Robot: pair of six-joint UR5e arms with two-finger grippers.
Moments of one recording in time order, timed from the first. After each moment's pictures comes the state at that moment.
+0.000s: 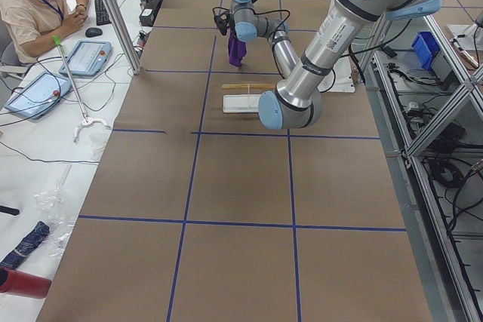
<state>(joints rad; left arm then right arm) -0.60 -2.34 -1.70 -1.91 -1.97 -1.91 0.46 -1.08 2.18 -1.29 1.47 0.91</state>
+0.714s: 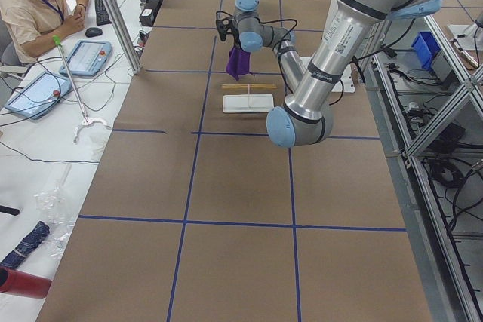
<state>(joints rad) -0.64 -2.14 -1.90 -1.90 -1.97 -1.65 0.58 -1.22 2.15 -1.47 1.70 0.94</state>
